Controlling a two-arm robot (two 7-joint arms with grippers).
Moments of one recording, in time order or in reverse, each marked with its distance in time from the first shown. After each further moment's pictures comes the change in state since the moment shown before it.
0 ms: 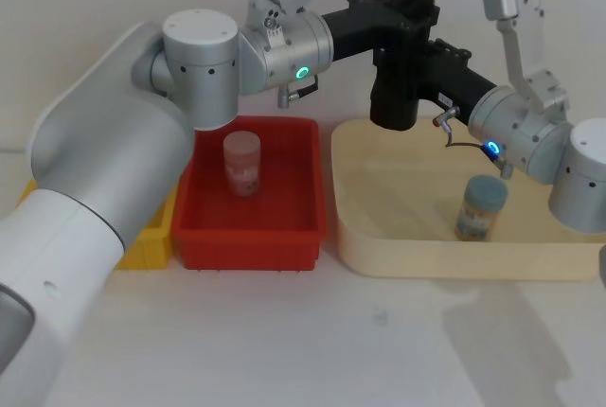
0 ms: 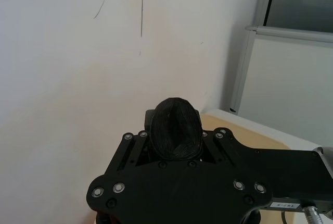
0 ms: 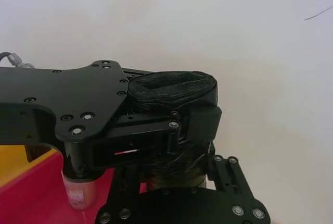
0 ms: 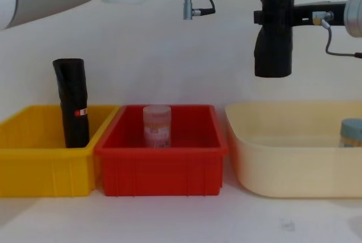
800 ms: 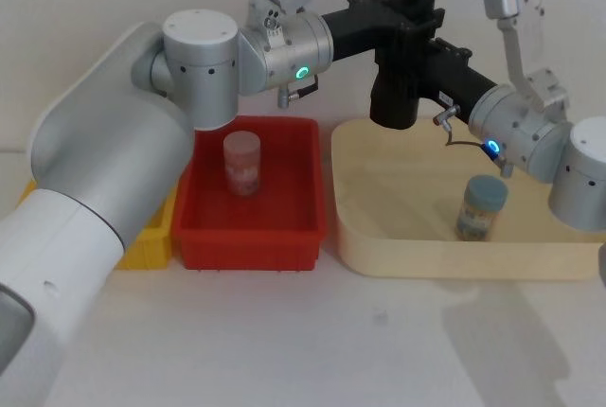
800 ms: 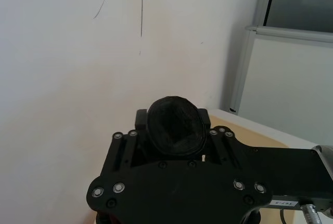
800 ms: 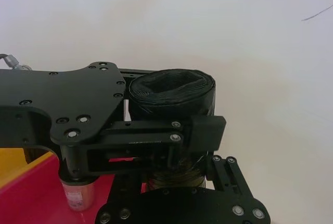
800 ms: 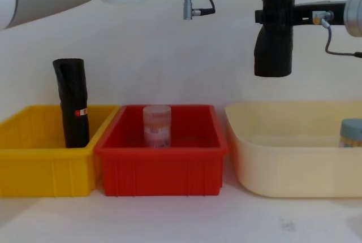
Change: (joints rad) left arm 0.000 0.000 0.000 0.000 0.000 0.000 0.000; right arm 0.003 -0.003 0.001 0.005 0.000 -0.001 -0.001
